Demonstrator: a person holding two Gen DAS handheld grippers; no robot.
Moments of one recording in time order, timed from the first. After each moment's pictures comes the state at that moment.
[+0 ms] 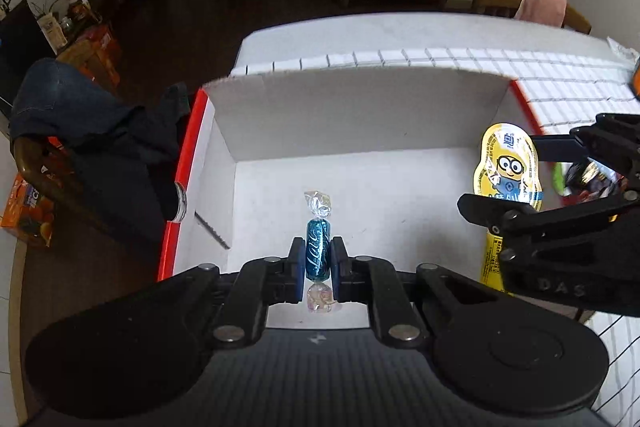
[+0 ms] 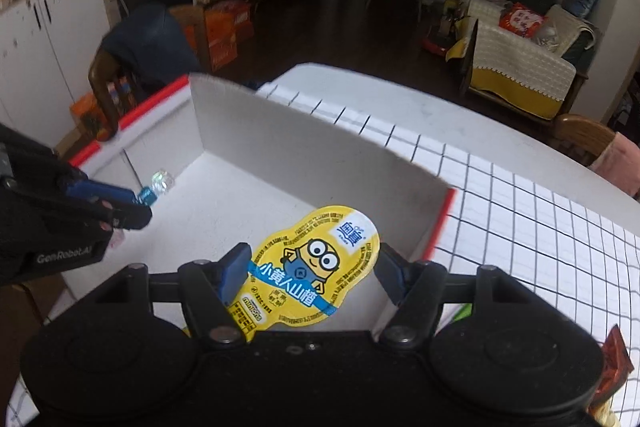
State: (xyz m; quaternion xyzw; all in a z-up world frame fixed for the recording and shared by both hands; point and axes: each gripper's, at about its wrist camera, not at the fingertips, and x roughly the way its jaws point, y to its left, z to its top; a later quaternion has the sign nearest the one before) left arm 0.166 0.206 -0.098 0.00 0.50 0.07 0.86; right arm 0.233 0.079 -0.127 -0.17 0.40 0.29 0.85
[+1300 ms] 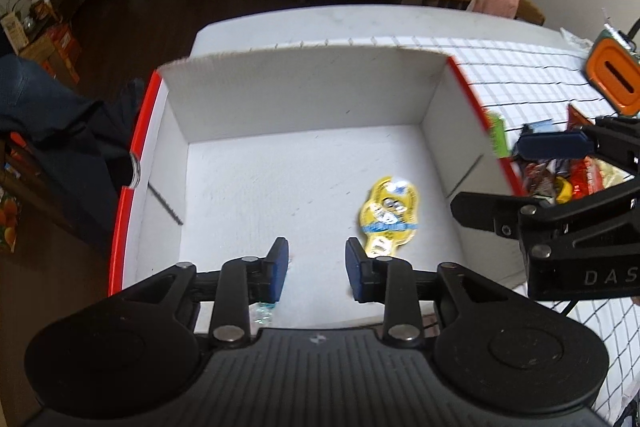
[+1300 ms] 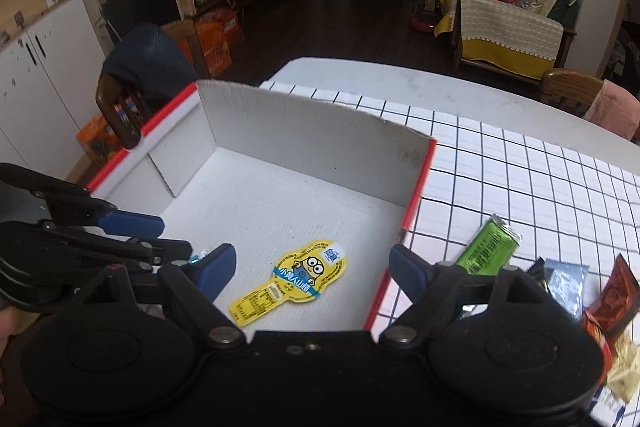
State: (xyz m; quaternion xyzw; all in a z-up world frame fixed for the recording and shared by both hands) left arm 0.136 0.191 -0.091 -0.02 0.49 0.00 0.87; right arm 0.205 0.051 -0.100 -0.09 0.42 0.28 0.86
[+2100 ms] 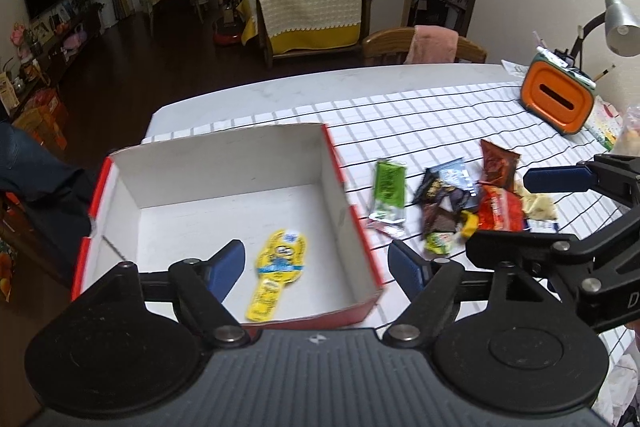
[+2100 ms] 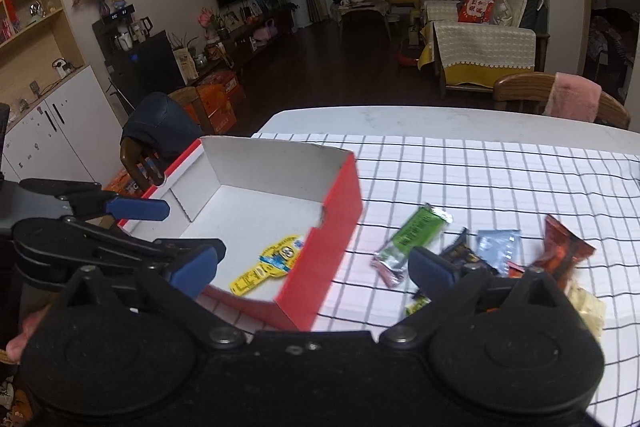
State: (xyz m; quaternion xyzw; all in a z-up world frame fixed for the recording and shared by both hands) left arm 0.099 0.087 -0.029 0.00 0.41 -0.03 0.91; right arm 0.156 -0.073 -0.049 -0.01 0.37 0.29 0.88
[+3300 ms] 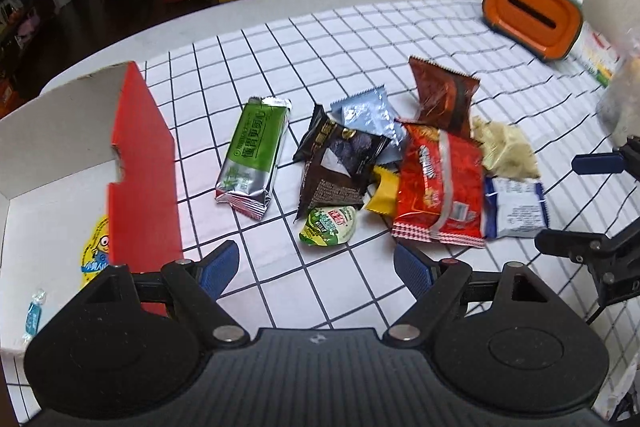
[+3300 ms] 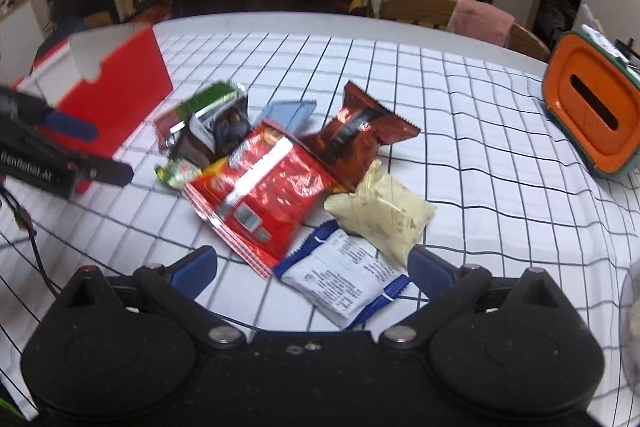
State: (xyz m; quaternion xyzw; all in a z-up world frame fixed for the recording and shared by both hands) left arm 0.171 -0.055 -0.135 0.04 0.49 -0.07 0.87; right arm 0.193 -0.261 -0.157 -0.10 0.43 0.23 0.87
